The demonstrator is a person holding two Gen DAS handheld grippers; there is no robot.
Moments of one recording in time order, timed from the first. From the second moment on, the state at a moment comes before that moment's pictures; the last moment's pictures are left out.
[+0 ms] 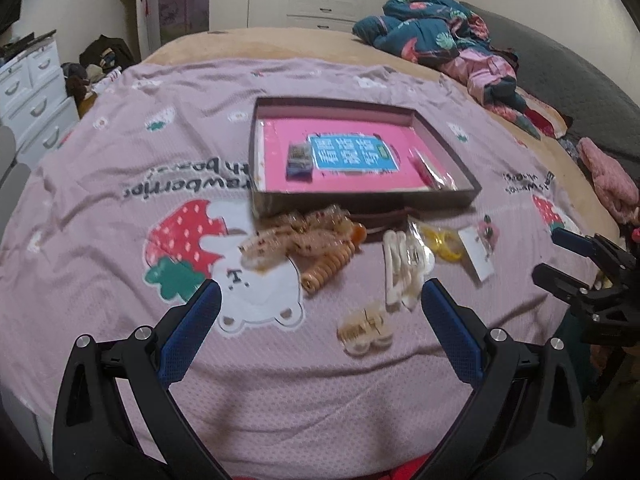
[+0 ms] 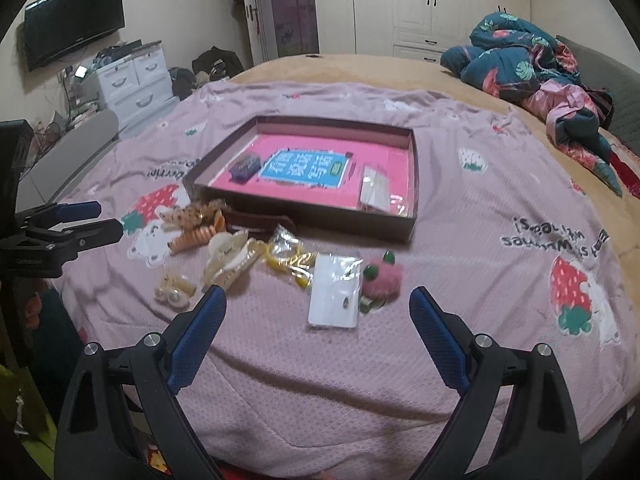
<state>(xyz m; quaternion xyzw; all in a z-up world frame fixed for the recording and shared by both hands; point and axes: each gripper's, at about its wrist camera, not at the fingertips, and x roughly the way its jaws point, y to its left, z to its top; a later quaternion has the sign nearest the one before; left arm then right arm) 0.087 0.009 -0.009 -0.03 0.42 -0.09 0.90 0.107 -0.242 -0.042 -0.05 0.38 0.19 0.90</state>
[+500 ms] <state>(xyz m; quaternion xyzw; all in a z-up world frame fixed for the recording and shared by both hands) 0.107 -0.042 -0.037 0.01 0.46 -0.15 0.88 0.138 -0.241 -0.092 -0.03 0.44 0.18 0.88</state>
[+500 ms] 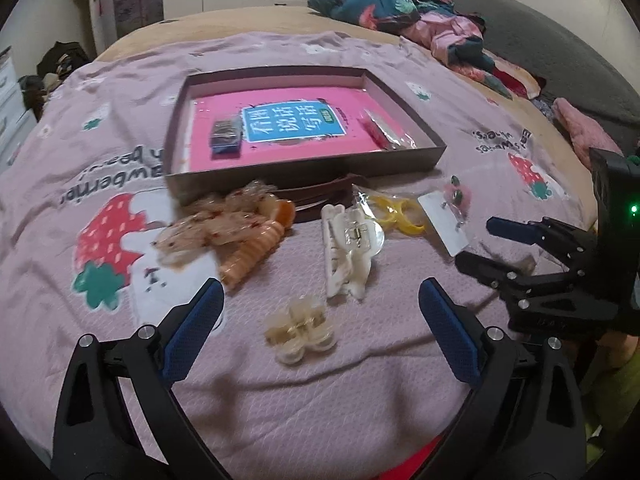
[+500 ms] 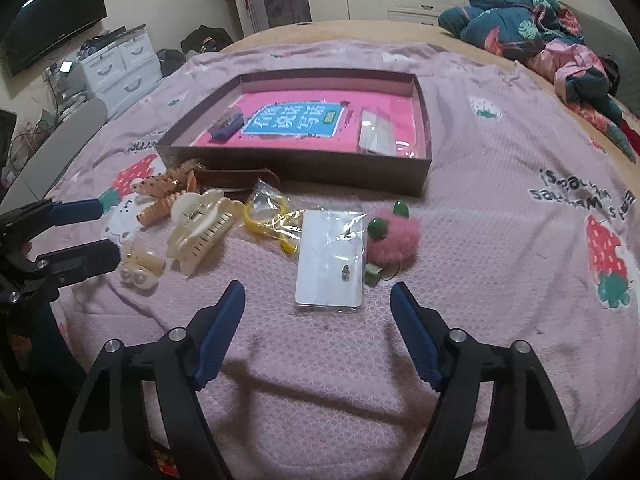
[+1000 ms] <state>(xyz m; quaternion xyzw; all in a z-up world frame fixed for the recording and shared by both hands) 0.140 -0.056 -0.062 0.00 0.49 -0.16 0.86 0.168 -0.242 -0.112 -0.02 0.46 0.18 0.87</state>
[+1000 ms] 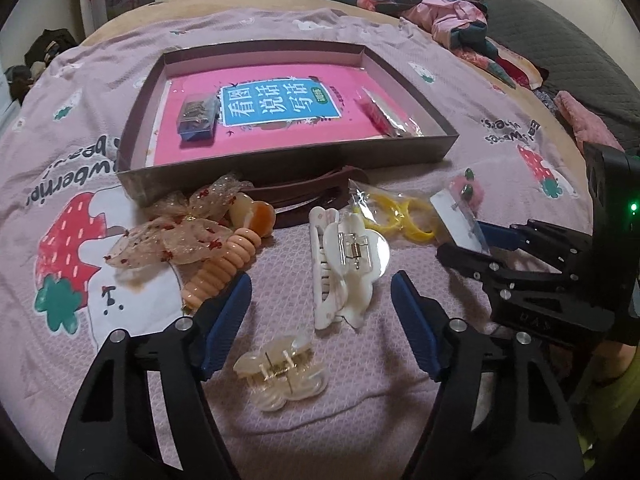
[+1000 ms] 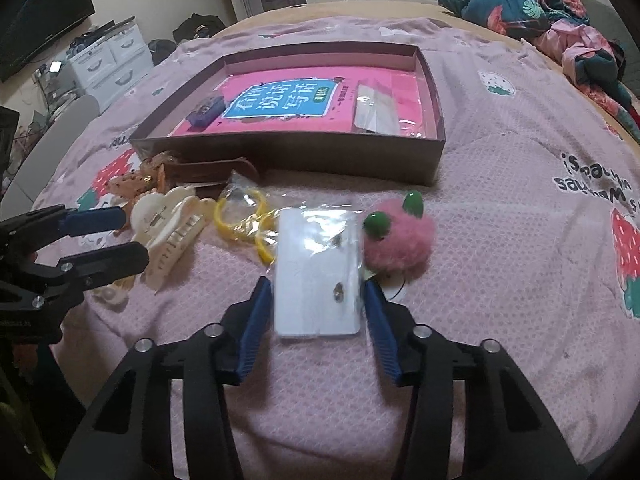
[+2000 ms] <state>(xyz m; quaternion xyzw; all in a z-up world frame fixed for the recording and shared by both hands) 0.153 -0.075 -0.067 -0.01 0.49 -0.19 0.85 0.135 -0.278 -0.061 0.01 0.41 0.18 0.89</state>
